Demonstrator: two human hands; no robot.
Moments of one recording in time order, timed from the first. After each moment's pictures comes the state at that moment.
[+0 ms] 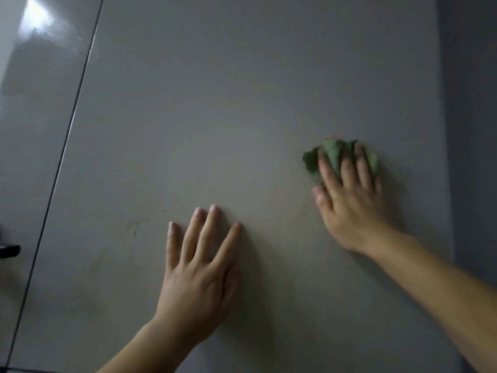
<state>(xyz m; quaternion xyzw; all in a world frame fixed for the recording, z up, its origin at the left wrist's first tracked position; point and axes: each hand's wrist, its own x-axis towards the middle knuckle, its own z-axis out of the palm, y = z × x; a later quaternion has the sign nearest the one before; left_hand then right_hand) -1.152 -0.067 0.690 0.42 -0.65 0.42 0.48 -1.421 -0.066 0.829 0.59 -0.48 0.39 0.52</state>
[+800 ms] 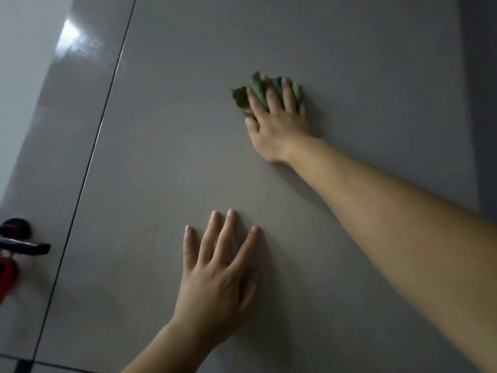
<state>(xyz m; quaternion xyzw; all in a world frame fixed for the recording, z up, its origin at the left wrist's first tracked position) -1.152 -0.068 0.692 0.44 -0.65 0.42 0.45 -1.271 -0.070 0.957 0.67 -0.47 0.34 0.47</state>
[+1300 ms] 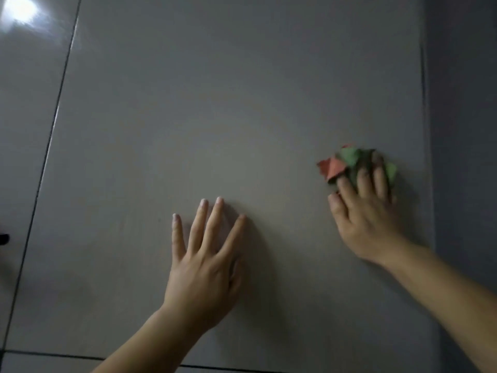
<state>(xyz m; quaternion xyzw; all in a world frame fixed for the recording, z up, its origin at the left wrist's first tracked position) -1.183 -0.056 0.687 0.43 -0.67 0.41 0.44 -1.467 -0.054 0.791 0.59 -0.52 0.41 0.46</state>
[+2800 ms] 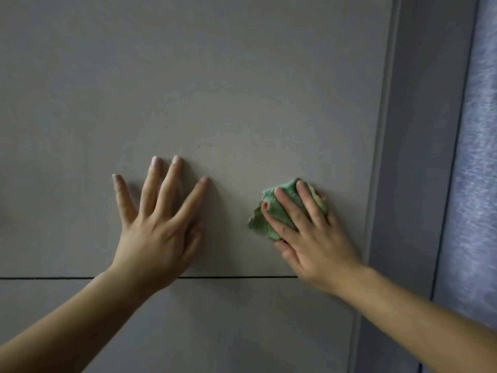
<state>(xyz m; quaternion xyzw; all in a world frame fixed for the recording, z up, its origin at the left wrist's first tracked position) -1.204 -0.057 0.624 0.41 -0.69 0.41 0.43 -1.505 -0.044 0.622 0.70 -0.39 0.22 0.56</state>
